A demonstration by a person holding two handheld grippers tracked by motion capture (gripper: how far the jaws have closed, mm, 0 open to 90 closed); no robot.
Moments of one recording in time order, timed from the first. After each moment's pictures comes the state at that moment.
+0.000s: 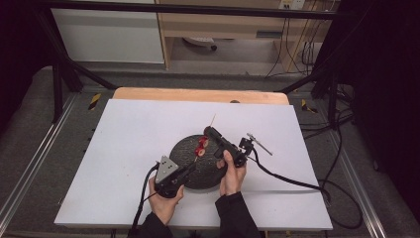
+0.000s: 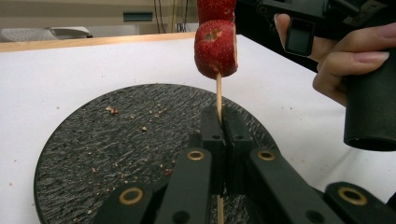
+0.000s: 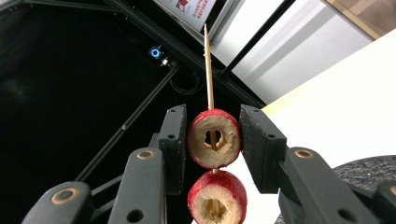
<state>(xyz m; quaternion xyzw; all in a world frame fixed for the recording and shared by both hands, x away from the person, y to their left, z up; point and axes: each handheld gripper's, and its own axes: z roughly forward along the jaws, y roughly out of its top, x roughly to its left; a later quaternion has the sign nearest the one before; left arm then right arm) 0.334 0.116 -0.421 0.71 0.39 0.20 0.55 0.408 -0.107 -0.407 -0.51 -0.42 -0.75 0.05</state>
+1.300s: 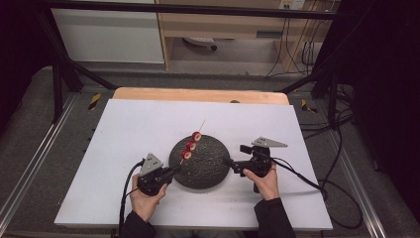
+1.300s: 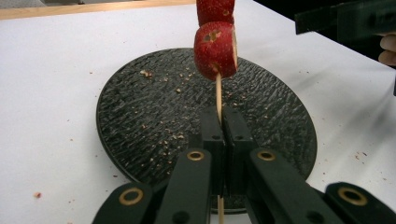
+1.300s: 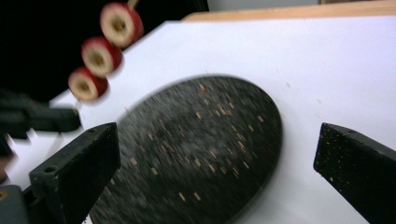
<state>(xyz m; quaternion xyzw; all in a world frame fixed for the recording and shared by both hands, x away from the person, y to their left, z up) 0.344 0.162 -0.419 0.75 0.39 0.17 0.50 0.402 -0.176 -0.417 -0.42 -0.72 -0.55 -0.08</state>
